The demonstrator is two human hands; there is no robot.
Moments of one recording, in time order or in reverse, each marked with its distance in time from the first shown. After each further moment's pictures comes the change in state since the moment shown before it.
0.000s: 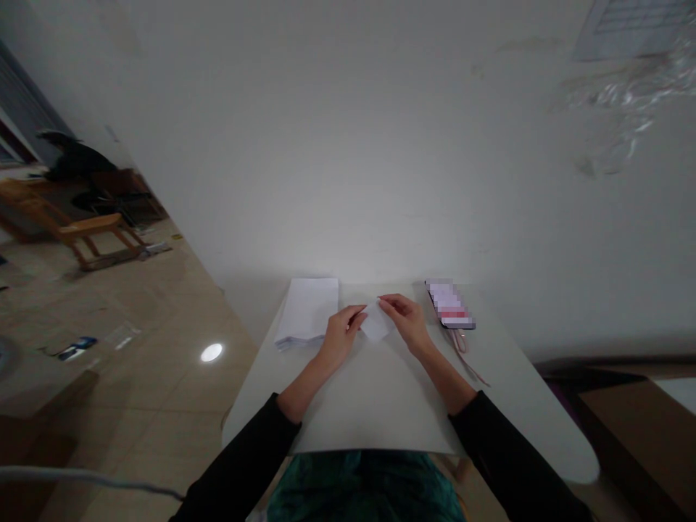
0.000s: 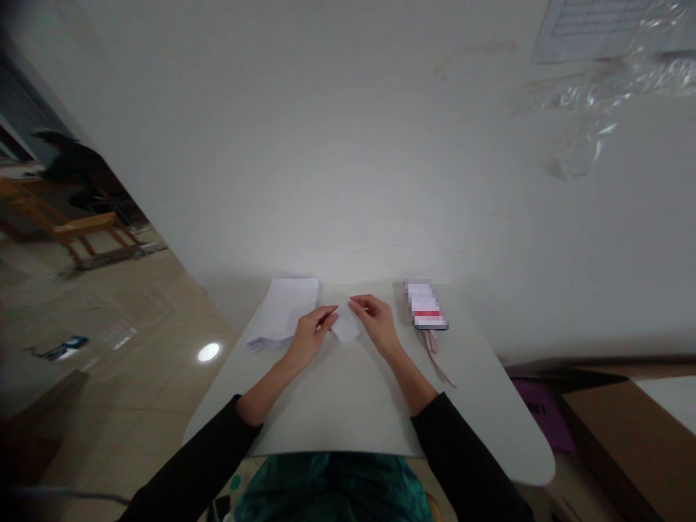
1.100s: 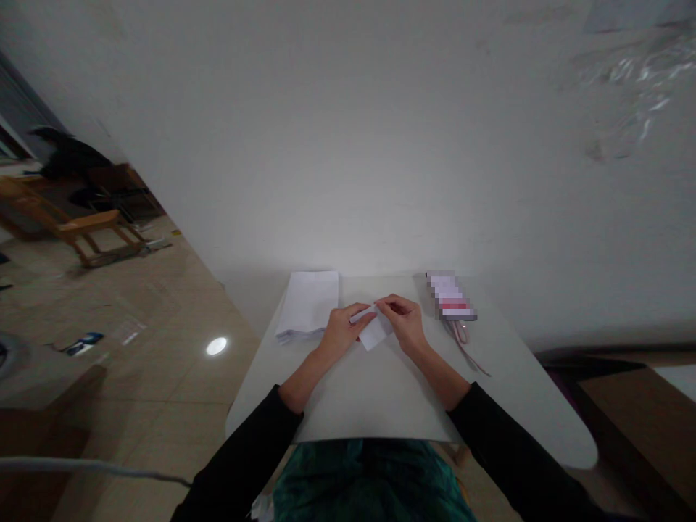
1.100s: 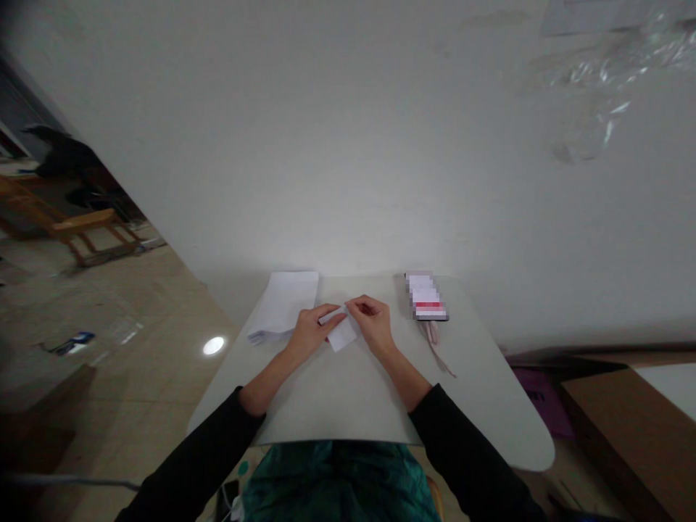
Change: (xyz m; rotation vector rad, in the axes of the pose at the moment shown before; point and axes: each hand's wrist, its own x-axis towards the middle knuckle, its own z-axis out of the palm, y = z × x) left_hand -0.004 0.014 -0.002 -0.070 -0.085 -0.117; right_hand -0.017 0.002 0.016 0.065 0.081 -0.022
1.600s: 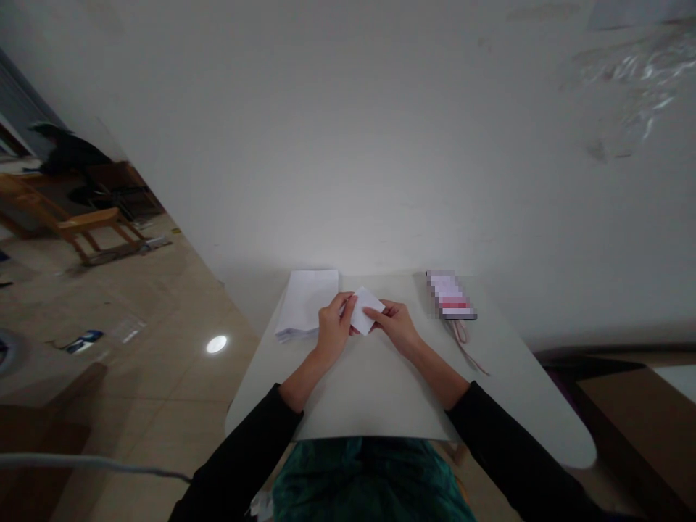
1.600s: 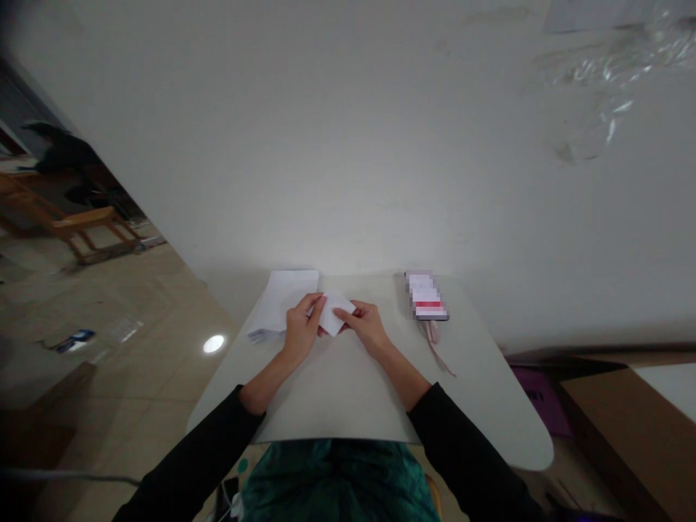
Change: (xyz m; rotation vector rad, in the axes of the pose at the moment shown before) left_hand -0.002 0.004 -0.003 -0.043 0.306 -0.035; right_hand -0.003 0.000 0.011 0.189 -0.238 0.297
